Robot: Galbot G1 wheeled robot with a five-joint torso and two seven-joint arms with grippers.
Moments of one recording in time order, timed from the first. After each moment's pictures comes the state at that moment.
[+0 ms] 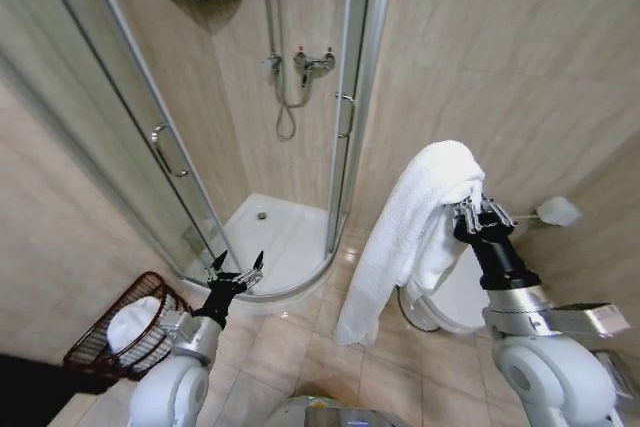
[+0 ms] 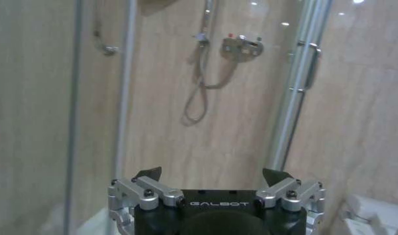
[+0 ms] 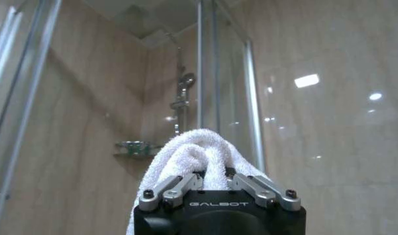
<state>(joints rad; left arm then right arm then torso) 1.72 -1.52 -0.68 -2.35 -0.29 0.22 0.16 -1.52 1.19 0.76 2.50 0.53 0.04 -0.05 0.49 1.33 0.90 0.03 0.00</state>
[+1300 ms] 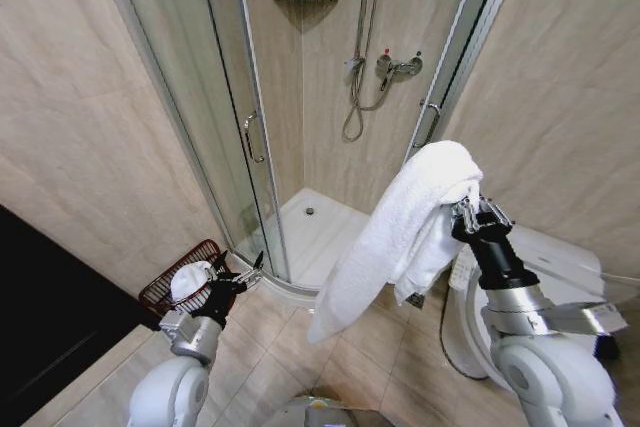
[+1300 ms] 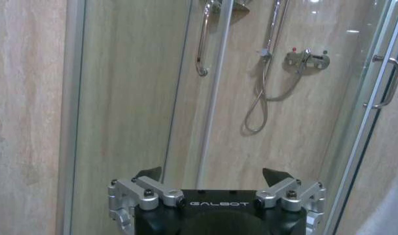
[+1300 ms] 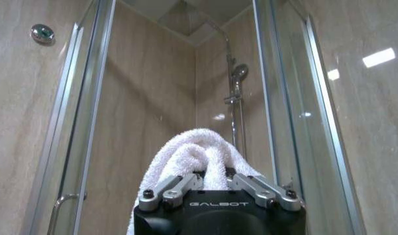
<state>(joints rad) 1.72 -1.52 -0.68 -2.35 -0.29 0.22 0.16 -1.52 1.19 0.75 2.50 0.52 0.04 -0.05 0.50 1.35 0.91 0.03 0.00</state>
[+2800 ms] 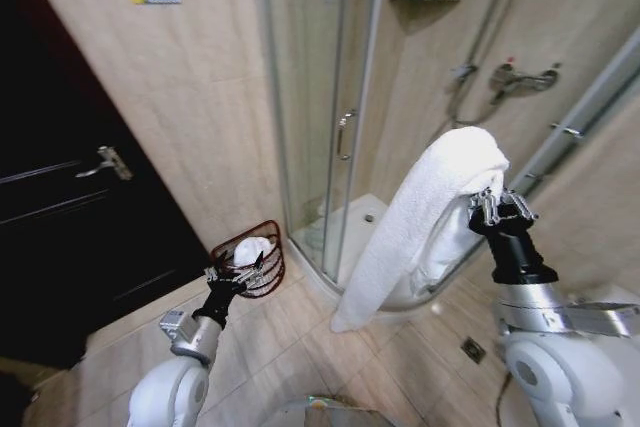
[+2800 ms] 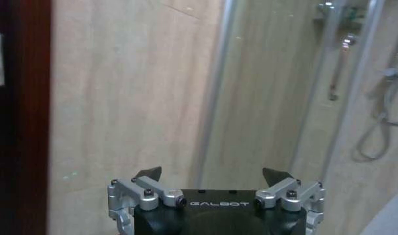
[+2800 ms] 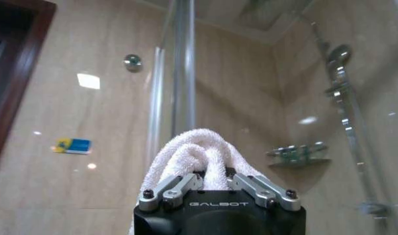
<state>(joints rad) 1.72 -1.52 -0.68 -2.35 -0.29 0.22 0.16 -1.50 1.17 0.79 2.50 0.55 0.08 -0.01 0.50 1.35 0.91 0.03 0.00</state>
